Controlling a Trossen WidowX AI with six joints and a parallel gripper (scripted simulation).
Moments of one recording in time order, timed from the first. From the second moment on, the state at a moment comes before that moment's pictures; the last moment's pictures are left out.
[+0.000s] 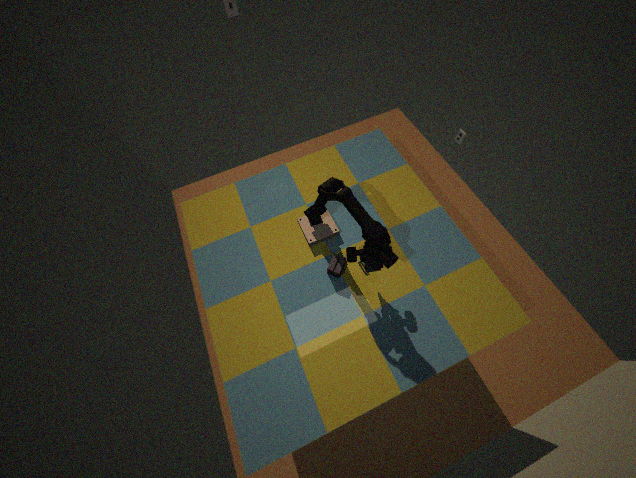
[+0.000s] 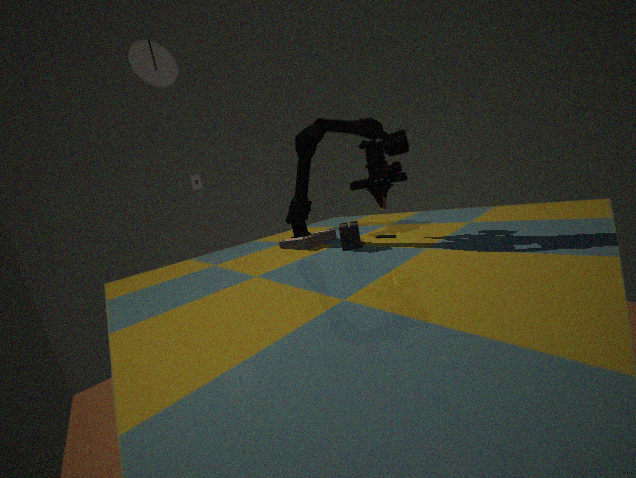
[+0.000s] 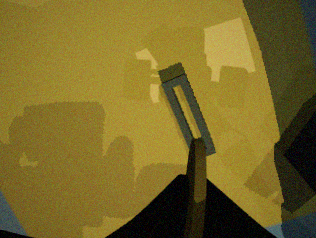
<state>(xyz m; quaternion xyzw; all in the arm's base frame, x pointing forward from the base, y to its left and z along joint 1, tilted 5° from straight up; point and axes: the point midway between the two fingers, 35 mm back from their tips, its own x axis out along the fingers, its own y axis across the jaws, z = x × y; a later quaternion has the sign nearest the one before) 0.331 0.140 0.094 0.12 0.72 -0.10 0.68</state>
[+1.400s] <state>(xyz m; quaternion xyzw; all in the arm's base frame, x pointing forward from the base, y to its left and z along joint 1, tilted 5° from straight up) 0.322 0.086 0.094 0.27 0.68 -0.27 0.63</state>
